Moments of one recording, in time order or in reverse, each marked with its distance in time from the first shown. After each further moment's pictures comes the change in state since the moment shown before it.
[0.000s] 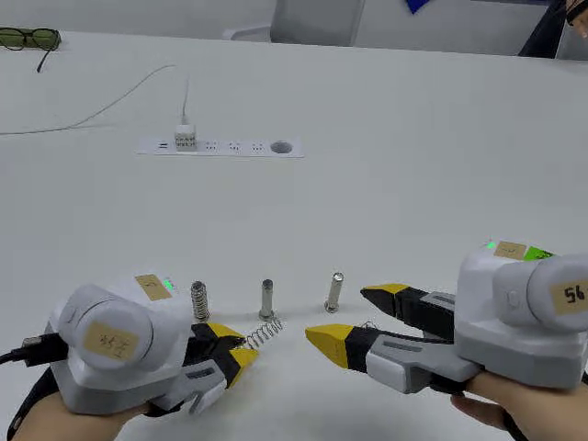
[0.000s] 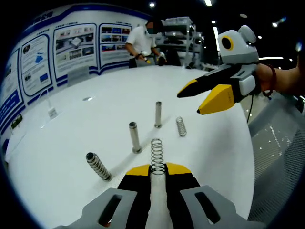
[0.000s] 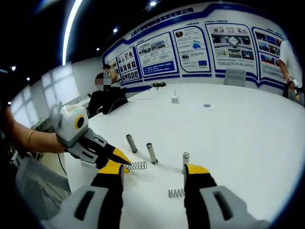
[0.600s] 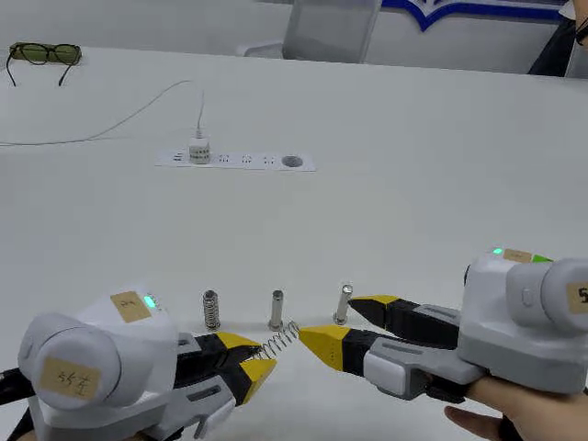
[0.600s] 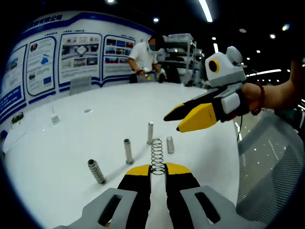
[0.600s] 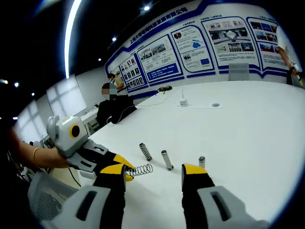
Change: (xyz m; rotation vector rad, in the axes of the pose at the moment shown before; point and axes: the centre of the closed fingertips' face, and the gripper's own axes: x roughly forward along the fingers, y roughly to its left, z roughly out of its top) left arm -0.024 -0.015 0.026 -0.069 -0.155 -0.018; right arm 0.004 0.022 0.012 0.103 -0.043 0.091
